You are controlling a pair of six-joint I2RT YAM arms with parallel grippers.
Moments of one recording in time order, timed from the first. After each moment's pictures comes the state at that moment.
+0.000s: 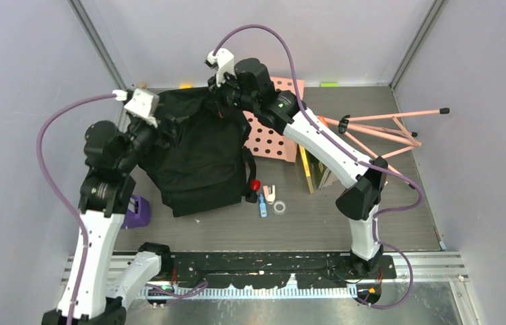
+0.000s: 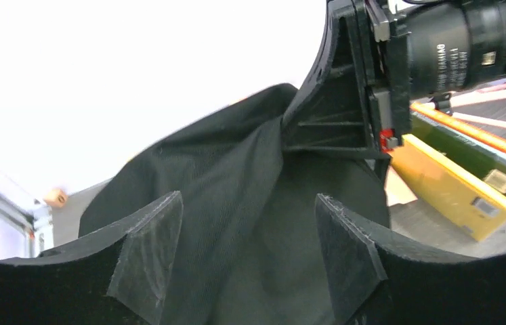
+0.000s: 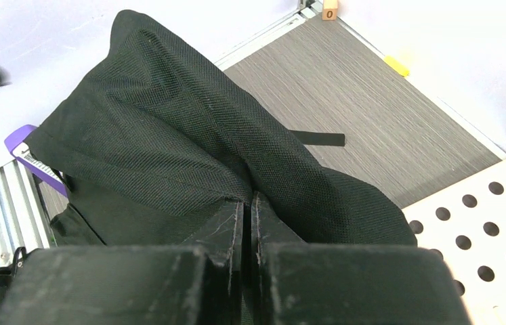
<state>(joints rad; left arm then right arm) -0.15 0.82 1.20 -0.37 0.32 0.08 0.82 1.97 2.18 -0.46 -0.17 0.06</state>
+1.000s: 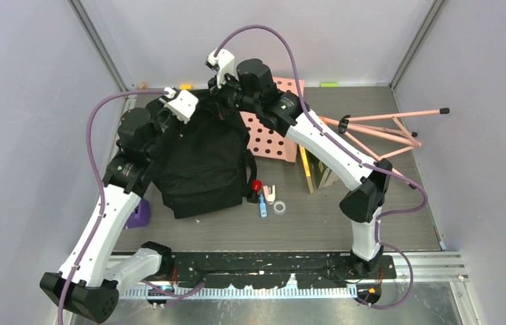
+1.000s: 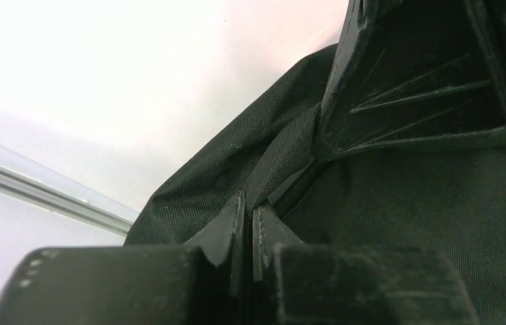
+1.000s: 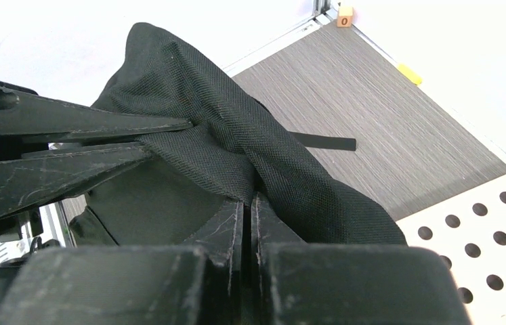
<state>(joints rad) -0.31 1.00 1.15 -0.22 0.09 0.52 0.82 1.94 2.15 -0.45 -0.20 0.06</state>
